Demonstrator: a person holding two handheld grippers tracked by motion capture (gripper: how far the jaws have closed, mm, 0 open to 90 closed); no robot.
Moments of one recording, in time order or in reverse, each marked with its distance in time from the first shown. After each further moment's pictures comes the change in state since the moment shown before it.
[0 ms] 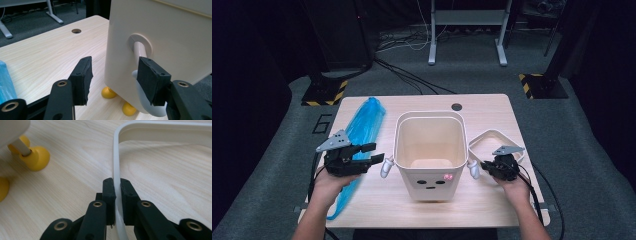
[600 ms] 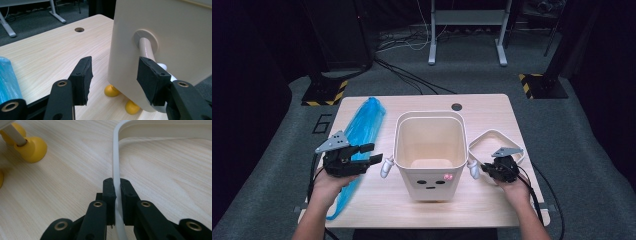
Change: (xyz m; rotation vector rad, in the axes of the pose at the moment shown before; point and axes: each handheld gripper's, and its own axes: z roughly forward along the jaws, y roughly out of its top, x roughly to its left) left arm 0.003 -0.005 -0.001 0.001 0.021 -0.005; right arm 0.000 -0.004 0.003 0.027 -0.004 -0.020
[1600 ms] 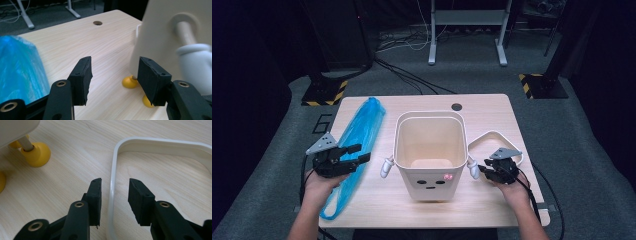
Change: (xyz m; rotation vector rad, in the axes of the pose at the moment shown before) left arm 0.031 -0.024 -0.012 0.015 0.109 -0.071; right arm 0.018 0.008 -0.013 -0.054 -0.072 -0.074
